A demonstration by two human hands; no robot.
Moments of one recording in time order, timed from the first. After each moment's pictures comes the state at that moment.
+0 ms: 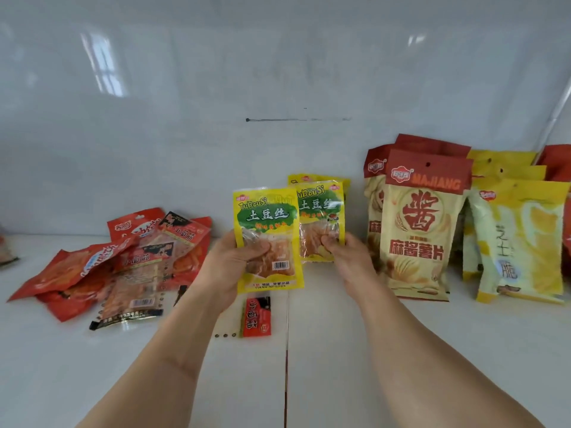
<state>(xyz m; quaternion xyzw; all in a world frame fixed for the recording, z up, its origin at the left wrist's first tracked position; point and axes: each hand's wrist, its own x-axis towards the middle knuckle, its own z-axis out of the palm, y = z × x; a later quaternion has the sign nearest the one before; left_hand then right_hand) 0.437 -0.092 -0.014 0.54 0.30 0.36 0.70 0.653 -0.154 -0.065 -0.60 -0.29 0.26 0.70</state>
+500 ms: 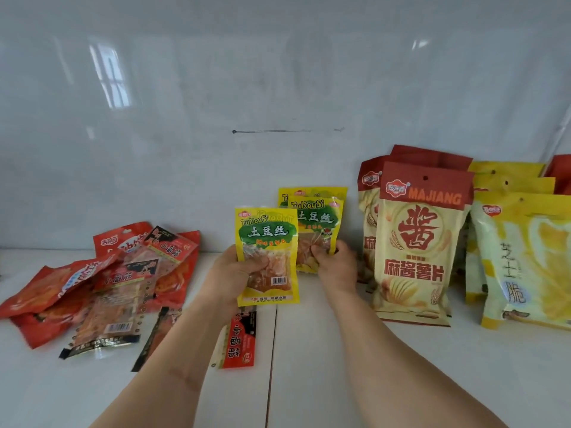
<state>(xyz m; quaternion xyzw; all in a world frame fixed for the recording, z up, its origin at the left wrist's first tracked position) 0.477 -0.077 -0.026 0.53 0.34 0.36 0.69 0.665 -0.115 -0.076 -0.72 -0.27 0.12 0.63</state>
